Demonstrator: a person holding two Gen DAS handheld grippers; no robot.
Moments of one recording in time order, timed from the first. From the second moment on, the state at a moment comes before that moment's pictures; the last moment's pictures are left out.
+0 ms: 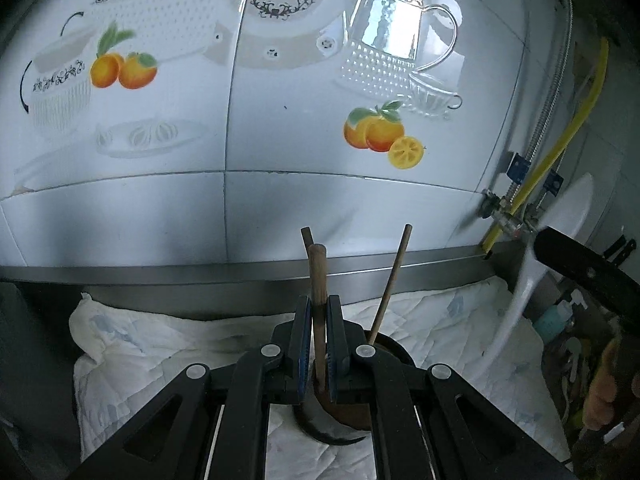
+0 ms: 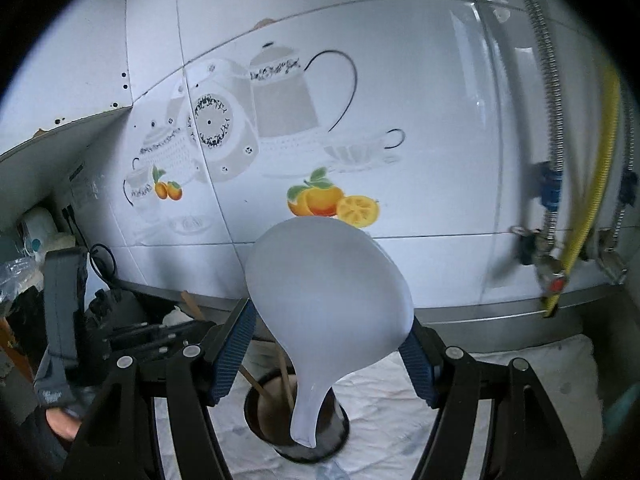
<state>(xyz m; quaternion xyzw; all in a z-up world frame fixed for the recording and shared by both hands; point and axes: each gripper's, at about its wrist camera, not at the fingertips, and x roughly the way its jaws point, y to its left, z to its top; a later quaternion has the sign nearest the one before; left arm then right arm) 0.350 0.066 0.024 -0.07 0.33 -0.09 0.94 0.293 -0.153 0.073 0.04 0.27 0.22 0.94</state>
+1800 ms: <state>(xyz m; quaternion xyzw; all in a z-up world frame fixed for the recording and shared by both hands) 0.277 0.032 0.029 -0.05 0.35 -0.12 0.93 0.226 -0.227 -0.009 0.02 0.42 0.16 0.89</state>
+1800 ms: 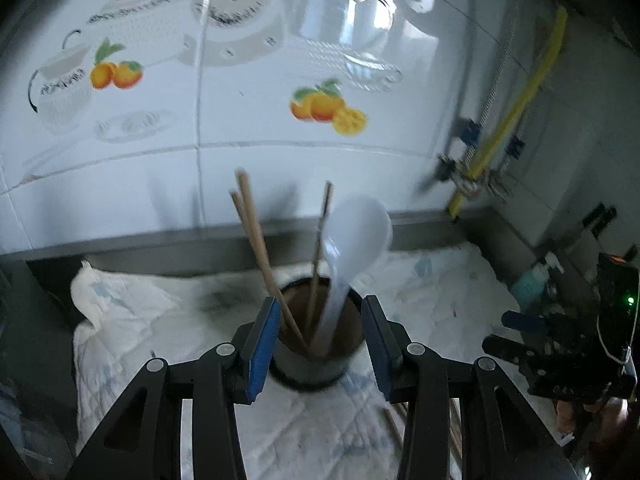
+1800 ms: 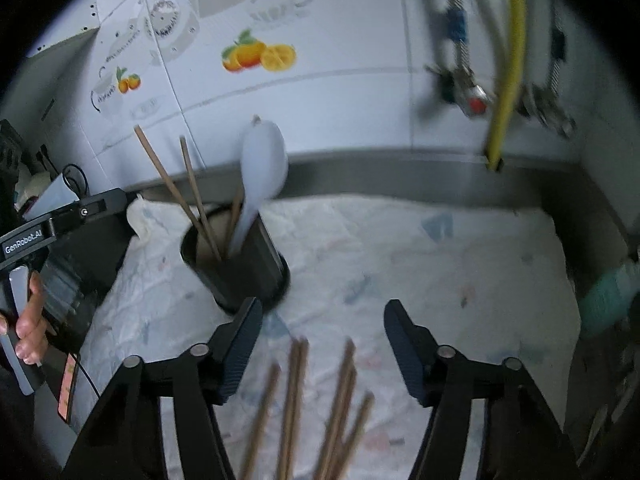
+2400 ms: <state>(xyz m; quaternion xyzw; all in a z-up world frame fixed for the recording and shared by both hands) 0.228 -0.046 -0.071 -0.03 0.48 -0.17 0.86 0.178 -0.258 -0.095 0.06 0.49 0.14 0.86</state>
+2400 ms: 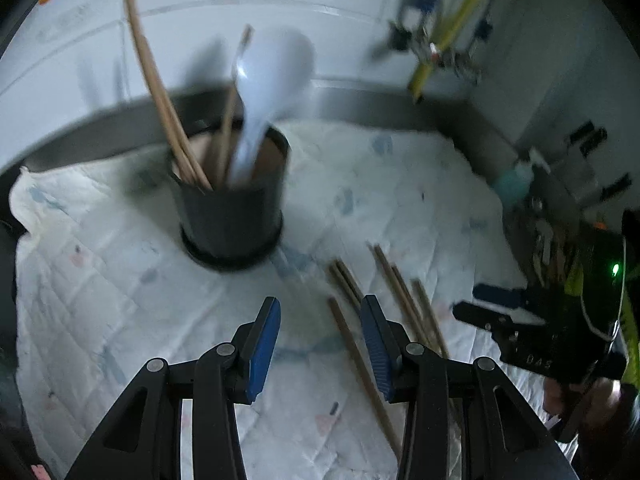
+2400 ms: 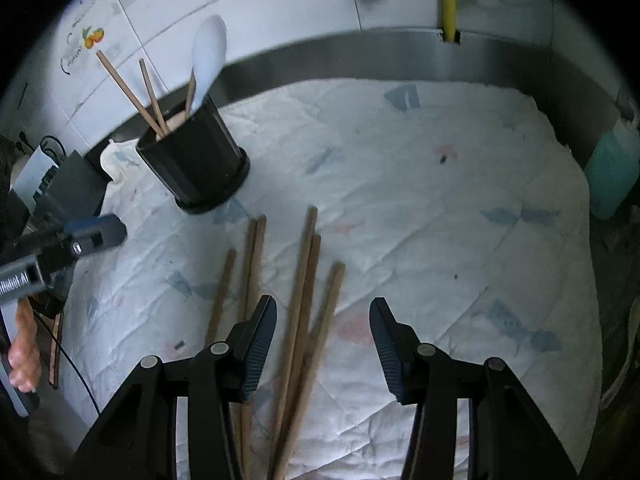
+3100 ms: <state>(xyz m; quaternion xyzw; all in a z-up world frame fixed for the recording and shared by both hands) 0.266 -0.097 -0.158 -0.03 0.55 -0.18 0.82 0.186 -0.259 -0.117 0.08 0.51 0.13 0.85</state>
